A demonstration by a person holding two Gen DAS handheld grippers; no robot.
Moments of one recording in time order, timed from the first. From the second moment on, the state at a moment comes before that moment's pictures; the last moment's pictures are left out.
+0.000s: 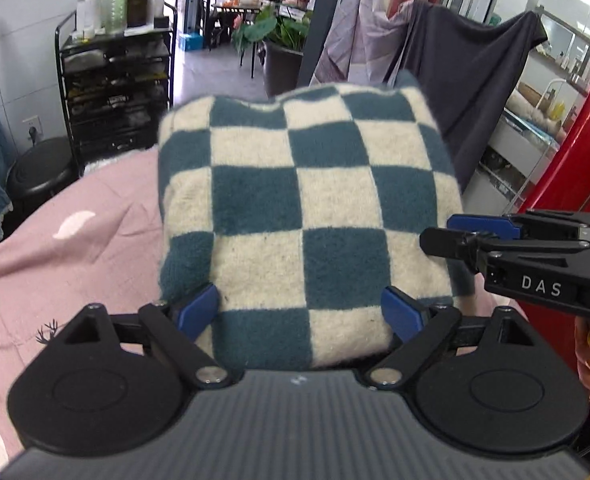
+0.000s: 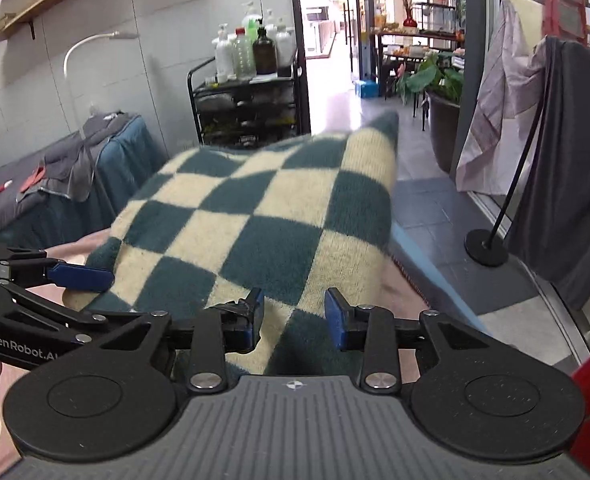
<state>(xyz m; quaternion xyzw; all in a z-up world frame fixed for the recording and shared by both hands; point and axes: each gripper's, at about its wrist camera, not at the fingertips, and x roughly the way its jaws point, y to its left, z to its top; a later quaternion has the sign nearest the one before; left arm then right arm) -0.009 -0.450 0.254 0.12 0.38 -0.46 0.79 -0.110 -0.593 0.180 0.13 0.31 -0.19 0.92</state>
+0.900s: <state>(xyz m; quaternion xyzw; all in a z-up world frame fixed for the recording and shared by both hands) -0.023 -0.453 0.352 0.24 0.43 -0.36 0.79 -0.090 -0.584 0.255 0.08 0.38 -0.20 0.90</state>
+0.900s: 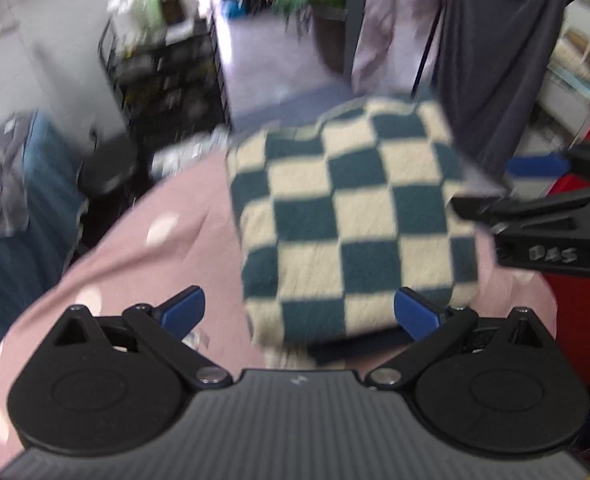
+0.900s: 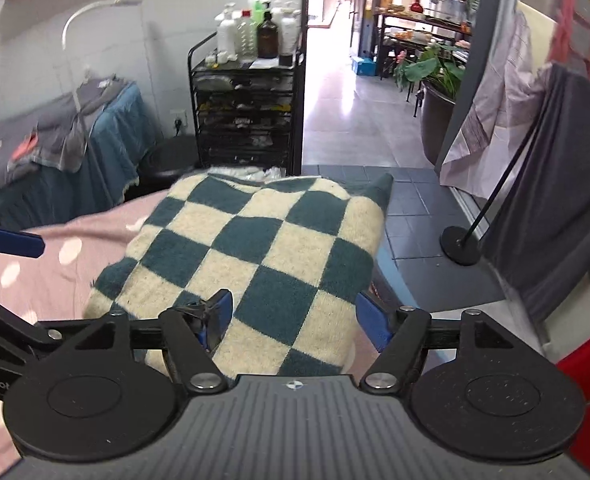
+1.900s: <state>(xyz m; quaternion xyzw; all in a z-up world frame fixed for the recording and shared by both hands) -0.019 -0.468 0.343 0.29 0.46 -0.31 0.78 -0.074 -0.577 0.254 0.04 0.47 -0.20 0.86</state>
